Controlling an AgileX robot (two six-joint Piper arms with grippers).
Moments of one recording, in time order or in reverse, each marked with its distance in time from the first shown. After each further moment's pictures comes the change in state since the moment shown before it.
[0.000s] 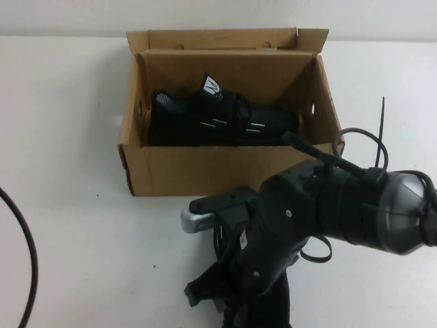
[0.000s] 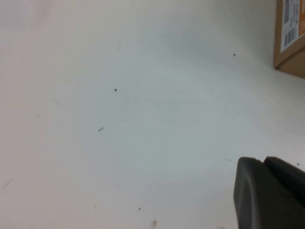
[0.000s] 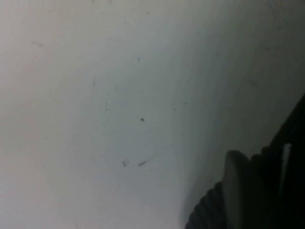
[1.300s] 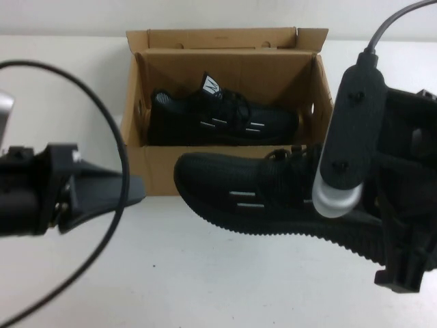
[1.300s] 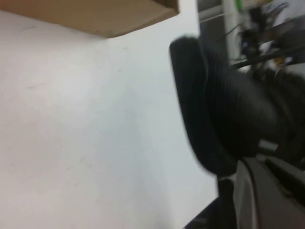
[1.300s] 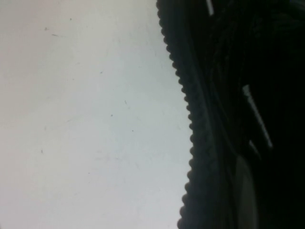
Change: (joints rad) right arm 0.002 -0.572 -0.169 -0.391 0.451 -0.605; left arm 0.000 0.332 0.000 -1.210 0.010 0.696
